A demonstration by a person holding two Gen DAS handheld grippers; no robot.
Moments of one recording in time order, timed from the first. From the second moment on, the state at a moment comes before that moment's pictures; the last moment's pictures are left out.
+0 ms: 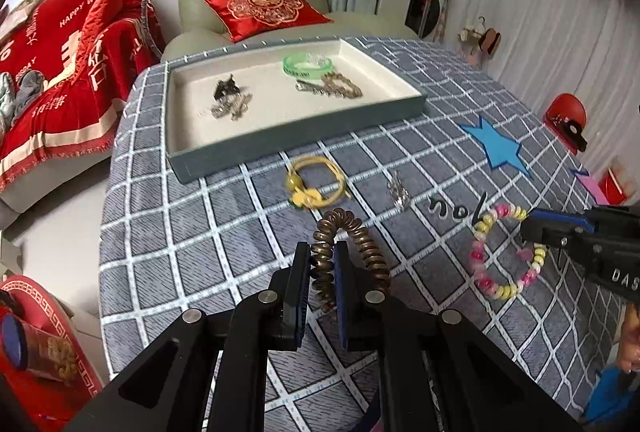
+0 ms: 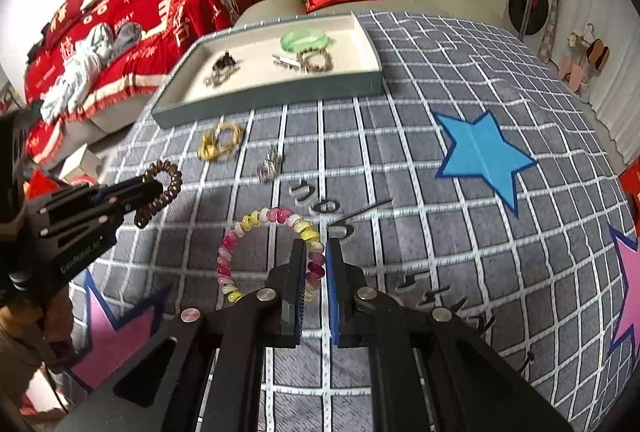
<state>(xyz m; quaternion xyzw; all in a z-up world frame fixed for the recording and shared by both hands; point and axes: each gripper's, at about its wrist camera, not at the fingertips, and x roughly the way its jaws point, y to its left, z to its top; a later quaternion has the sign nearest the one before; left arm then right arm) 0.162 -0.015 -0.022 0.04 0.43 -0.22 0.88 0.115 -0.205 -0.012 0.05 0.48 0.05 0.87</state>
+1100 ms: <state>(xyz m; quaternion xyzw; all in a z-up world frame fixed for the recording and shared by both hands) 0.342 -0.009 0.040 0.00 0.40 -0.14 0.90 0.338 -0.223 0.014 0.14 0.48 0.08 0.86</state>
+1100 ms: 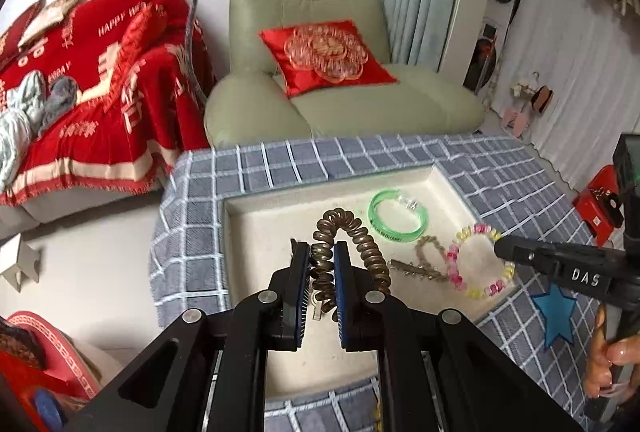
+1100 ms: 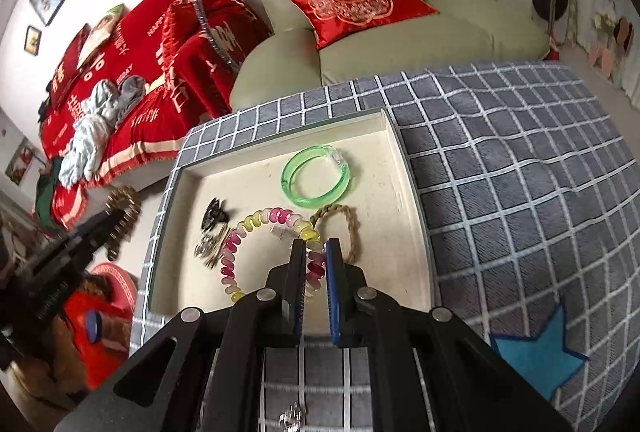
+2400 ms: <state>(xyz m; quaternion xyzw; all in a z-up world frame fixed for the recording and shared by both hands) 0.360 -0.051 -0.048 0.09 0.46 -0.11 0.88 0.377 -0.219 -0.051 0.10 0.50 0.06 0.86</state>
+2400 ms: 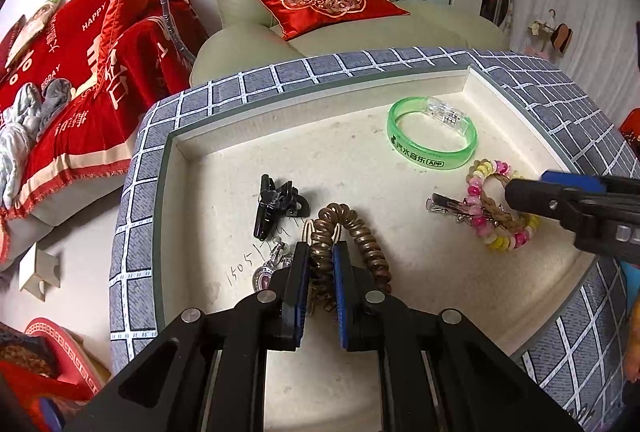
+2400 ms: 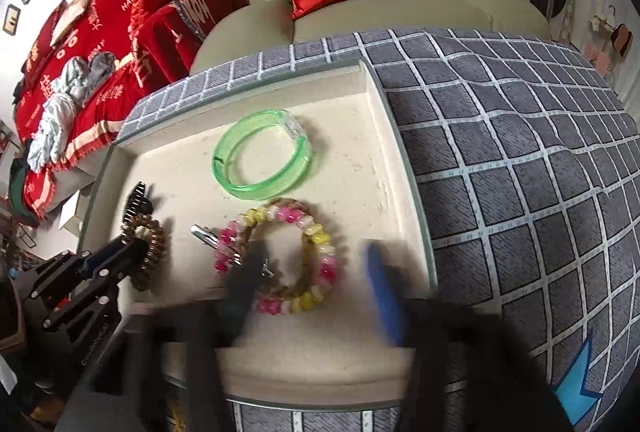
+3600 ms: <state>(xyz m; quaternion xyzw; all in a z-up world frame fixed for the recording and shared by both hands) 0.299 -0.026 0.001 0.08 0.38 -0.10 0.91 0.292 -0.226 -0.005 0.15 0.46 0.08 0.87</state>
